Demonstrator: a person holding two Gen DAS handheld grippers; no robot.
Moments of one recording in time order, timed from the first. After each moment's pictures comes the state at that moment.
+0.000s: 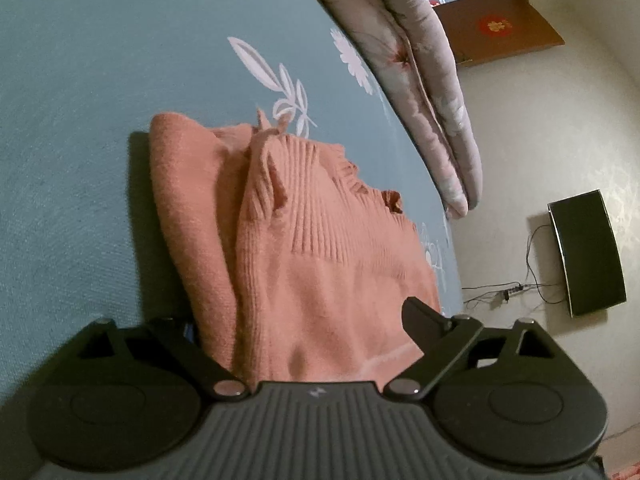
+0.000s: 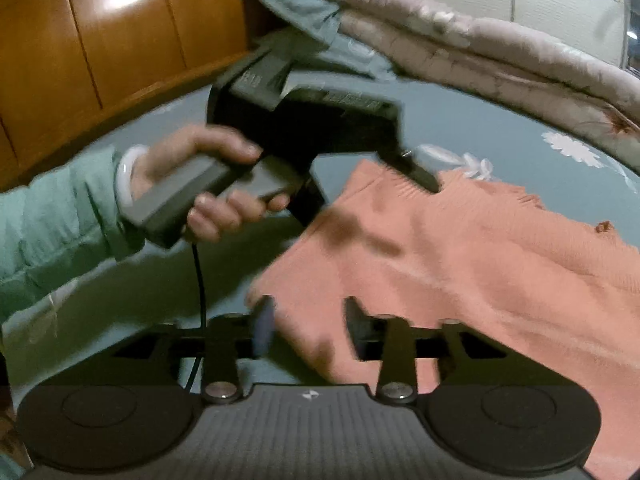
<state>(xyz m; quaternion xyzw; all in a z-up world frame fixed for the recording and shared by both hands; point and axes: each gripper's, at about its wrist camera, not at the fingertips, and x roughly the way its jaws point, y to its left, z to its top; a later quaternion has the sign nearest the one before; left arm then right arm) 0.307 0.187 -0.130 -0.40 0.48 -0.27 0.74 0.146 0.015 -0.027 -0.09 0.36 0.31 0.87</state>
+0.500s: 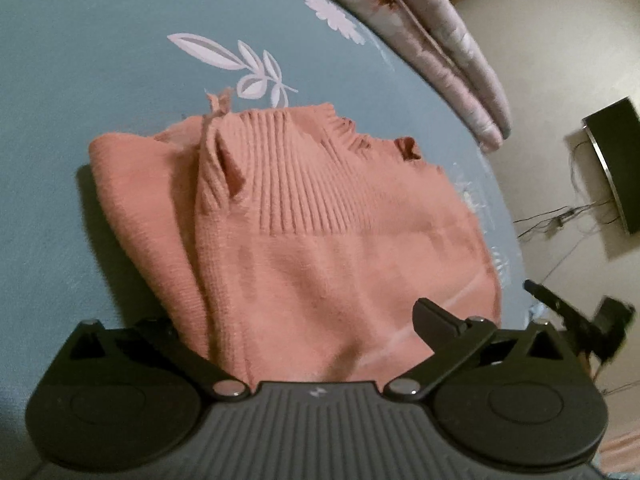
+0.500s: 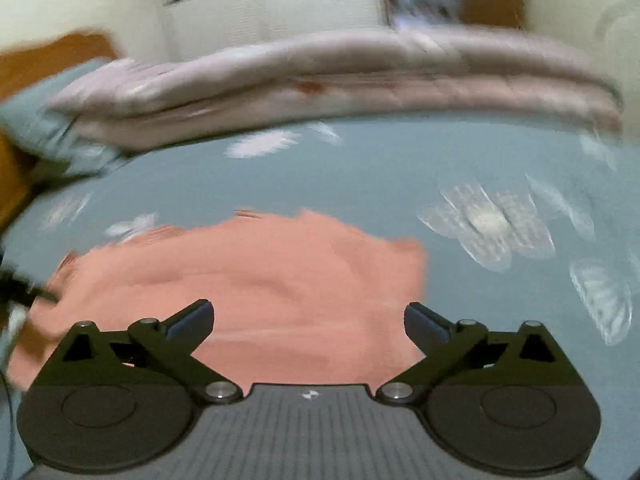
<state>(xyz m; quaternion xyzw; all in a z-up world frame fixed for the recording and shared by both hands) 0.306 0.154 -0.105 -0.25 0.52 -0.27 0.77 0.188 -0.316 -0.015 0.12 0.37 0.04 0.92</state>
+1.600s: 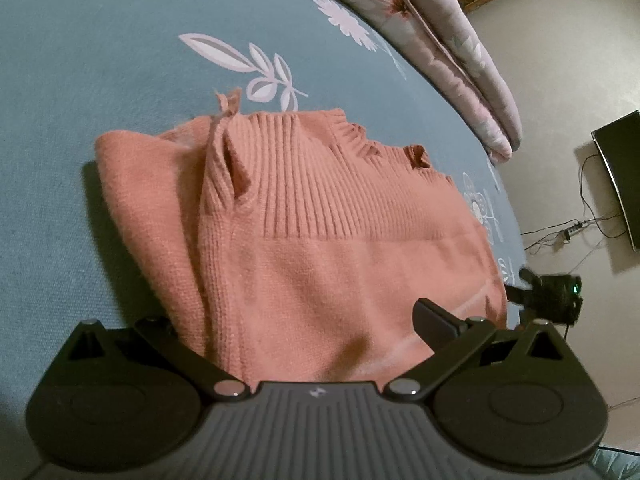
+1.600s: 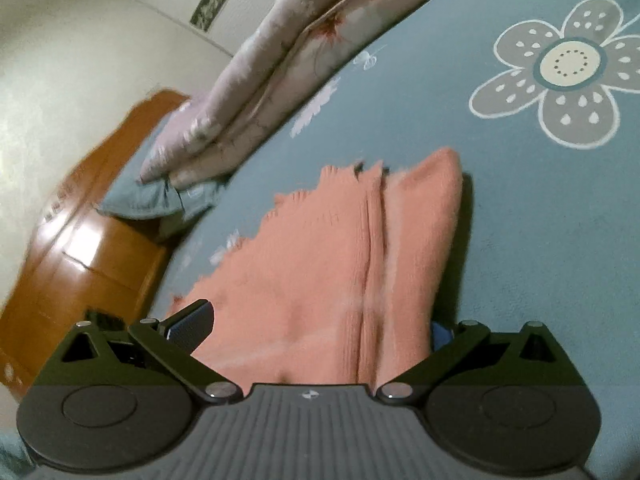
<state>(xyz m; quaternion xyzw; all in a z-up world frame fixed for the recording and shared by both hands) 0.308 0.153 -0.106 -0.27 0.52 -0.26 0.77 0.268 -0.390 -0.089 0.35 0.38 0.26 0.82</state>
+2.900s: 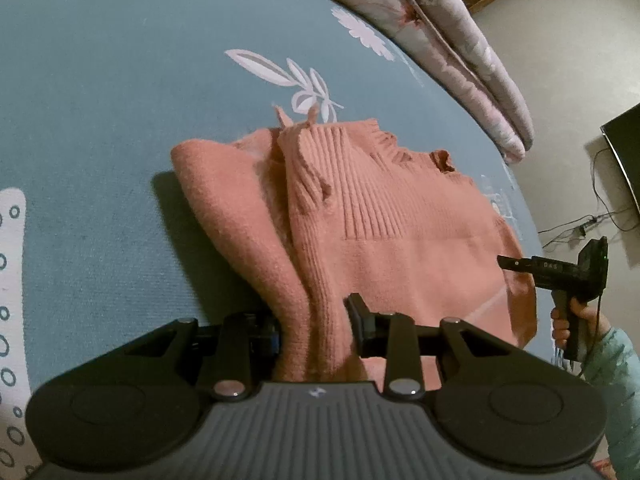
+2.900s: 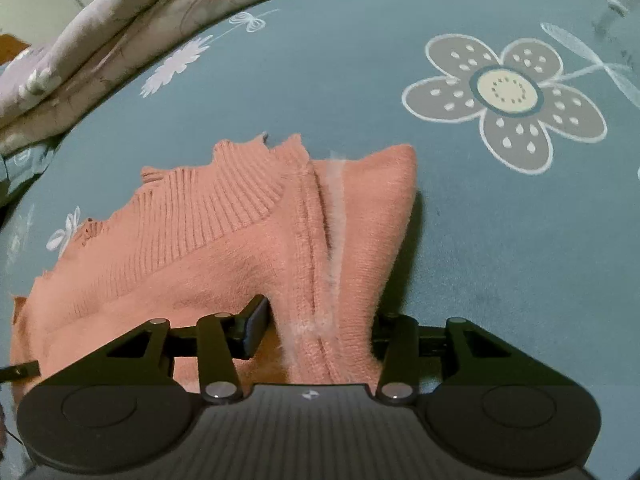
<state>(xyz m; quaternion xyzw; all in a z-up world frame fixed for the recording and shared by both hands) 0.302 0.182 -0.114 -0.25 0.51 -0.24 0.79 0.284 -0.306 -0.068 0.17 0.50 0.01 0.85</state>
